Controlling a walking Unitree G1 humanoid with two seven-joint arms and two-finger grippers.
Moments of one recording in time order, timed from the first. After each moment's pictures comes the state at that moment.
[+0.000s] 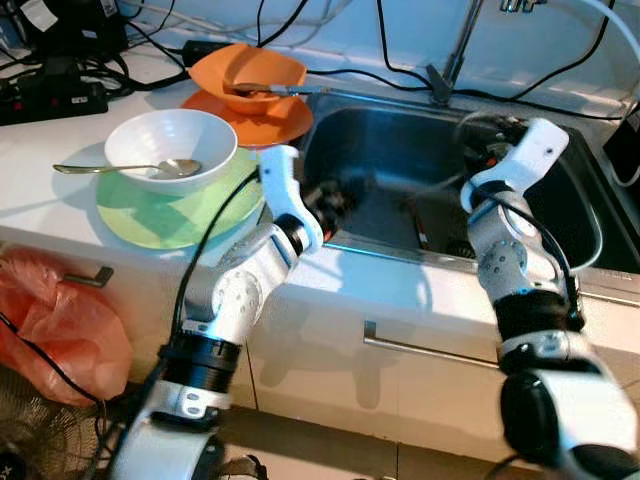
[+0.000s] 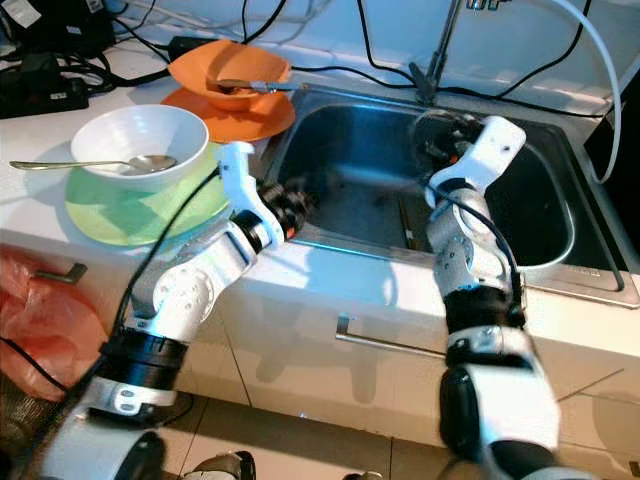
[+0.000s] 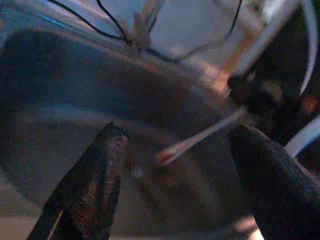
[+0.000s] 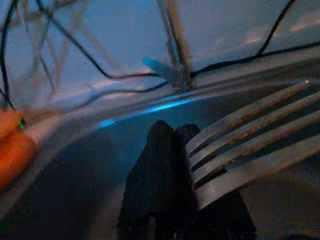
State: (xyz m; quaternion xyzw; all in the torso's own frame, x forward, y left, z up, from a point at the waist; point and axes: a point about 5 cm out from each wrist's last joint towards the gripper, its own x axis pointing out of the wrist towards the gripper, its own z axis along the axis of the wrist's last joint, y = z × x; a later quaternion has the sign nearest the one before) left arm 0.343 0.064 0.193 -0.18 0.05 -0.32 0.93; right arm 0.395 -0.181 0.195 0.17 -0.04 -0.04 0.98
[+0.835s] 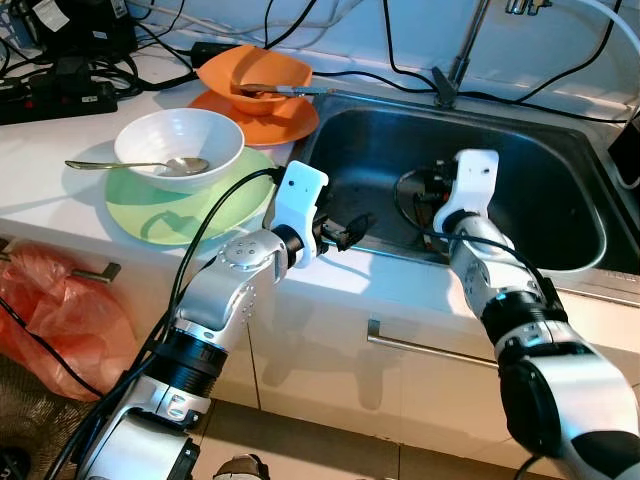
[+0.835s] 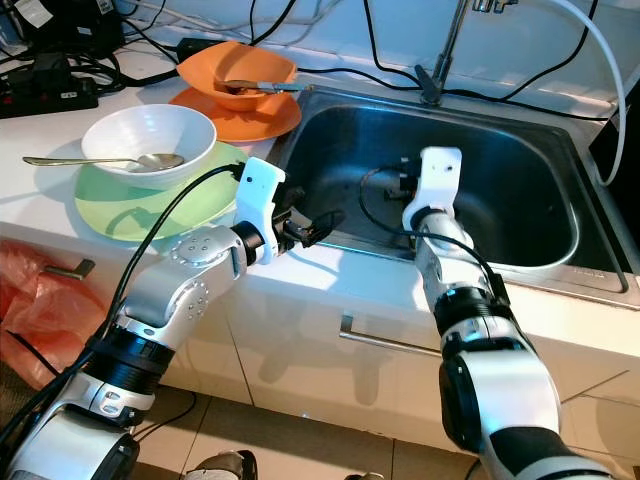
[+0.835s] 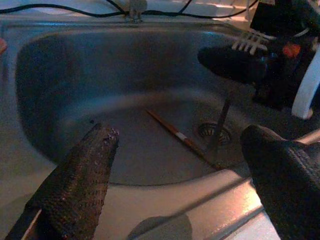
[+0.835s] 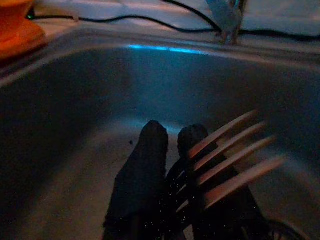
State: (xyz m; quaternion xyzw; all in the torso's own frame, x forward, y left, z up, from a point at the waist) left arm 0.341 0.066 0.181 0.01 0.06 -0.34 0.94; right arm 0.399 -0.161 0.161 0.03 0.03 0.03 1.00
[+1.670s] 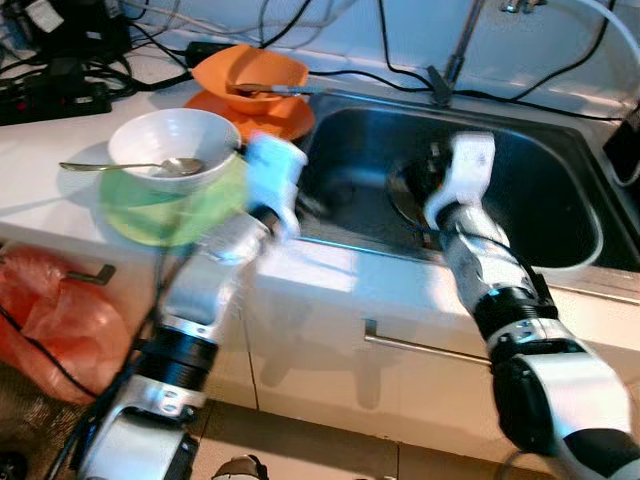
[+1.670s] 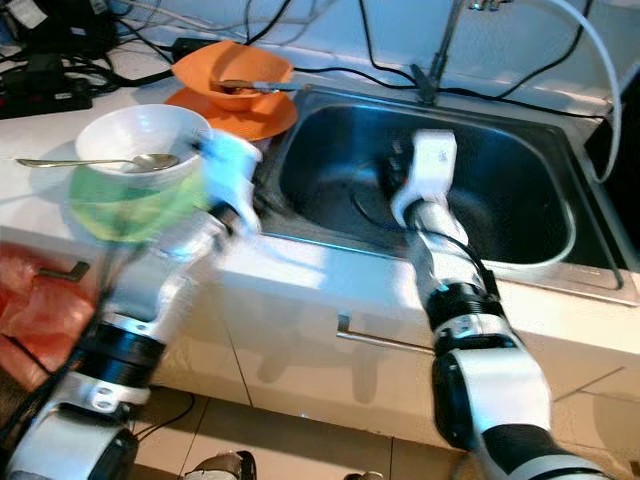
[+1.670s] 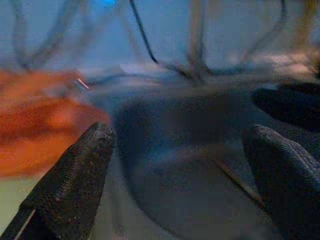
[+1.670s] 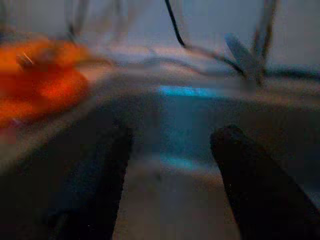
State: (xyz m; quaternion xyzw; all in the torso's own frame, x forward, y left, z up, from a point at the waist) left arm 0.353 0.101 0.214 0.04 -0.08 -0.22 0.97; right arm 0.400 -0.139 0.188 0.06 -0.05 0.09 0.99
